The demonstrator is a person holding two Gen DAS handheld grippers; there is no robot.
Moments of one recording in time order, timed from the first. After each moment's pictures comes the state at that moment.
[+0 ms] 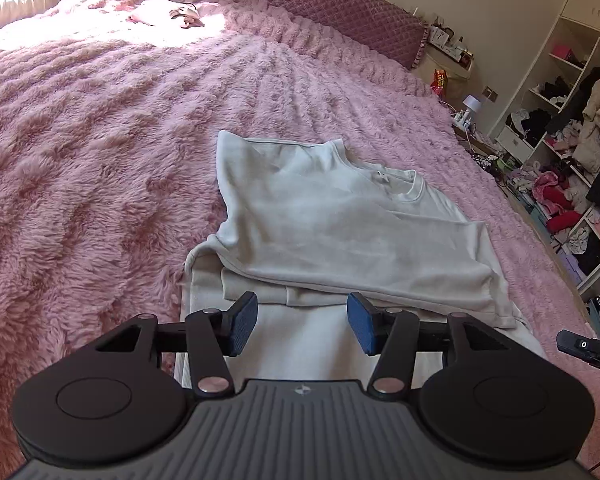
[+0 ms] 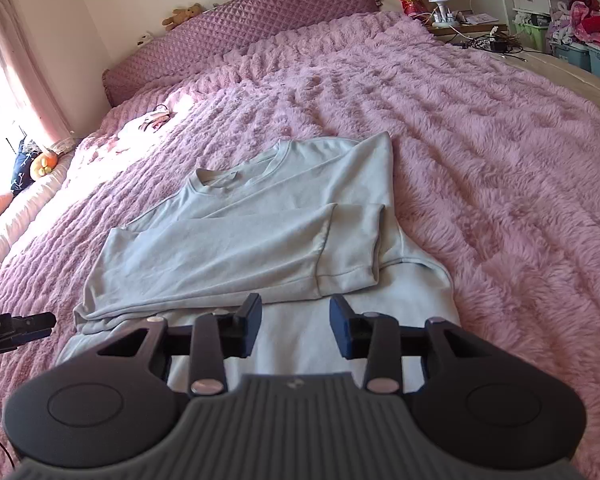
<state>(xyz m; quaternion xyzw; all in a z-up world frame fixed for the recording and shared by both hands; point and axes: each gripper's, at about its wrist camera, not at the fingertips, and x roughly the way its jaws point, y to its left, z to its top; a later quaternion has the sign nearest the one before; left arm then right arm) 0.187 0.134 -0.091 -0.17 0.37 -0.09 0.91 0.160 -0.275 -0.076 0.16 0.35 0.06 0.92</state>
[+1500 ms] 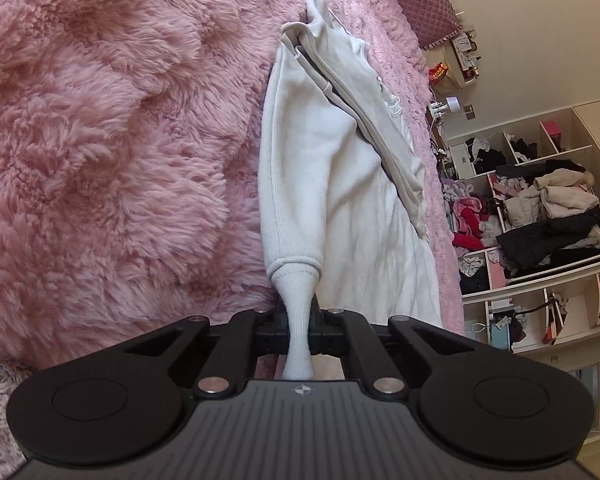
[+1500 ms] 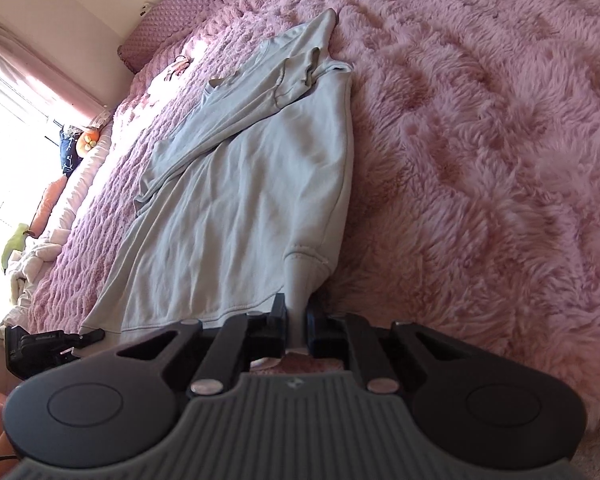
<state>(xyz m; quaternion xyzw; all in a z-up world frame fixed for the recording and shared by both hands) 0.065 0.186 -0.181 -0.44 0.45 -0.17 0.76 -0.020 -0.357 -0.122 0.29 0.44 0.13 0.84</state>
